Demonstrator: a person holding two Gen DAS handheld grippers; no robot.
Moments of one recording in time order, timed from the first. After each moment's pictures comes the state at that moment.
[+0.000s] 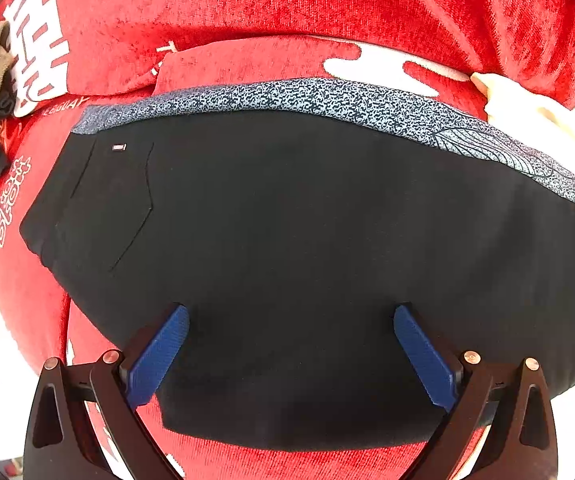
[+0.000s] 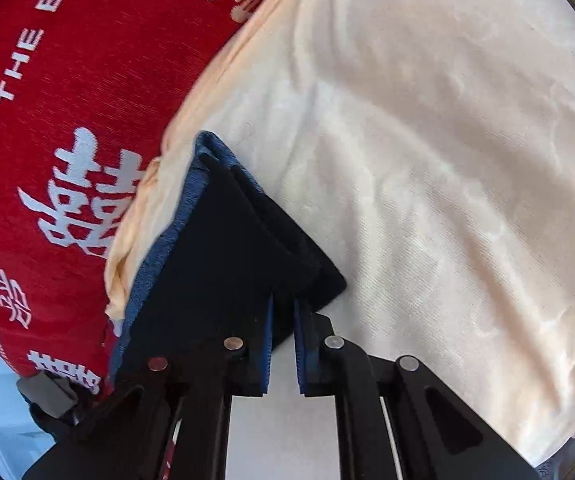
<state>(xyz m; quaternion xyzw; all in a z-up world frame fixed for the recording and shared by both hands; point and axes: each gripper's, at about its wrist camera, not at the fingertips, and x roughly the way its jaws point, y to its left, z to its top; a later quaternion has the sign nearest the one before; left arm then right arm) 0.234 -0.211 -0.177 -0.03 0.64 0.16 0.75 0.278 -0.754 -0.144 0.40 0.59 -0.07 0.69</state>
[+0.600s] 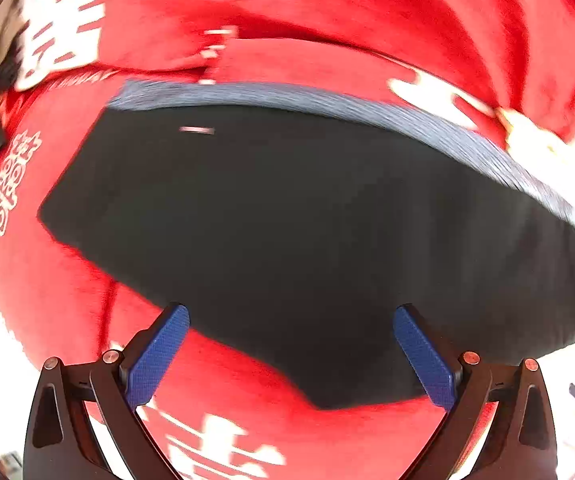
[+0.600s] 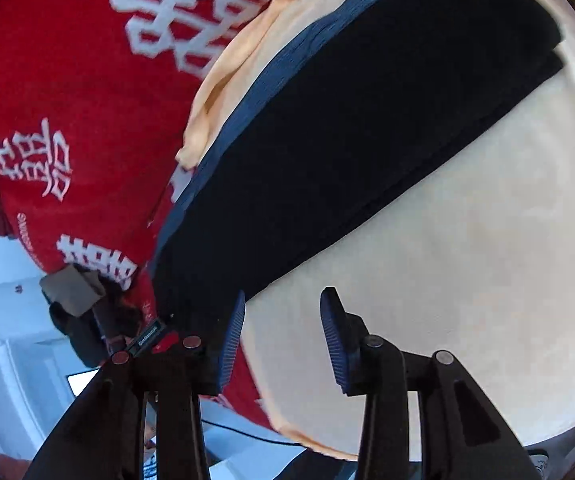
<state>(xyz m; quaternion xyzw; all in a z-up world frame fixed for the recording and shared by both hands) 0.209 -0.114 -0.143 -0.09 0.65 0.14 0.74 0.249 -0.552 -0.124 0.40 0.65 0.14 0.63</state>
